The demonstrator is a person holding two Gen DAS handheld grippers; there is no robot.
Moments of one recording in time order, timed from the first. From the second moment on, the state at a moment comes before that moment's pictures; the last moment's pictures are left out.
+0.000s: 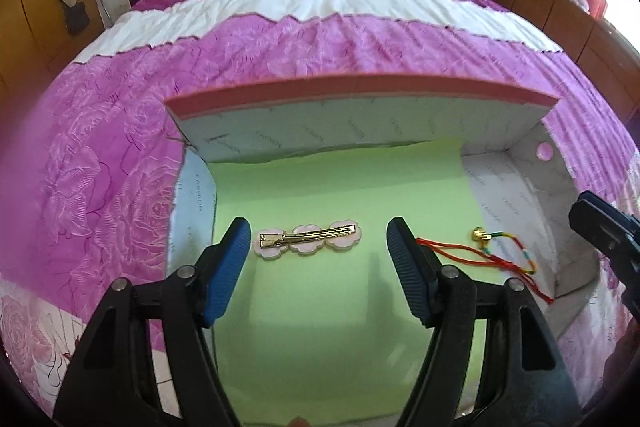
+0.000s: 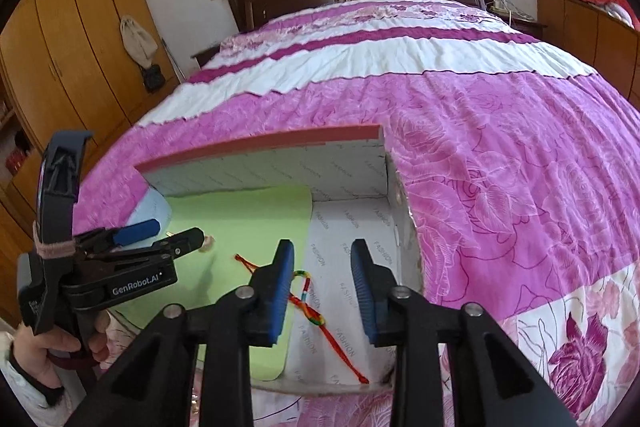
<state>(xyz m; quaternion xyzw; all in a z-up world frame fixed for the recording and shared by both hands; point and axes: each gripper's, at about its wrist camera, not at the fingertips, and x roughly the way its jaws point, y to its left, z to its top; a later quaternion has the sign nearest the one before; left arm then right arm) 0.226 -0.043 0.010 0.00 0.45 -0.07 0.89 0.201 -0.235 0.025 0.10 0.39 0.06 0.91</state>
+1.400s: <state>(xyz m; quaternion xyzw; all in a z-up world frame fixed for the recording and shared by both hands) 0.106 -0.042 0.015 0.03 0.45 -0.15 0.88 0.071 -0.244 0.030 0.12 0.37 0.05 0.92</state>
